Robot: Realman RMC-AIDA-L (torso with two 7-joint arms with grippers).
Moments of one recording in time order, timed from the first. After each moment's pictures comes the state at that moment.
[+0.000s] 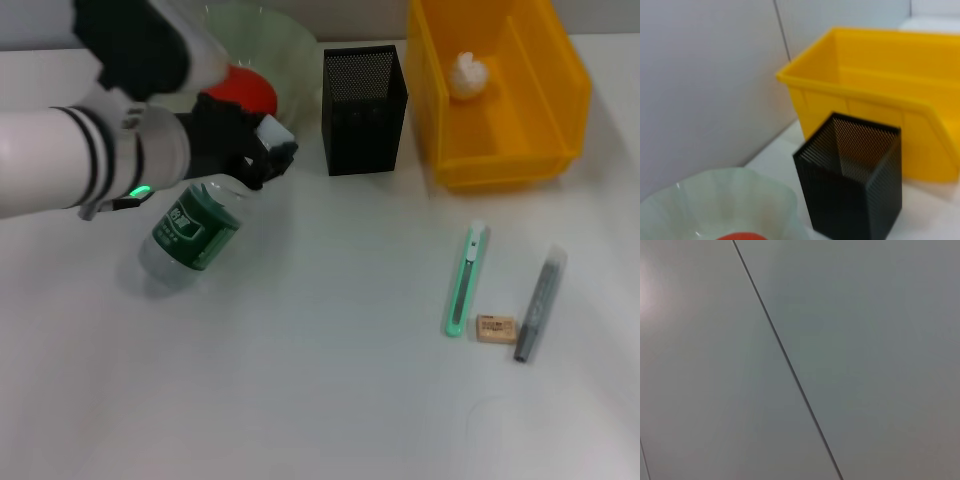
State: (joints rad) left arm -0.32 -2.07 1.71 1.42 2.37 0.76 -2.33; right arm 0.35 2.08 -0.53 -0.29 -1.09 -1.56 1.00
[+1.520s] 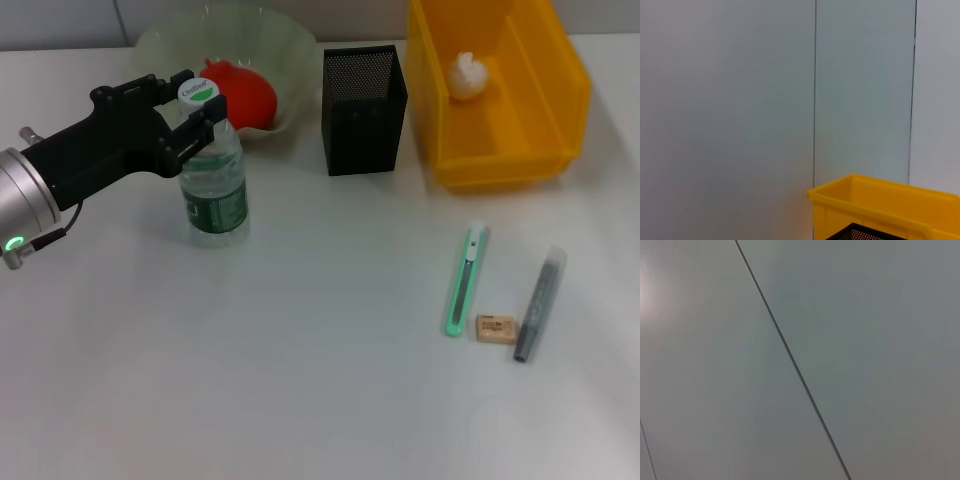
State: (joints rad) left arm -0.20 -2.07 1.35 0.95 1.21 1.03 -1.18; right arm 0.36 2.08 -0.53 -0.27 -1.10 -1.56 1.00
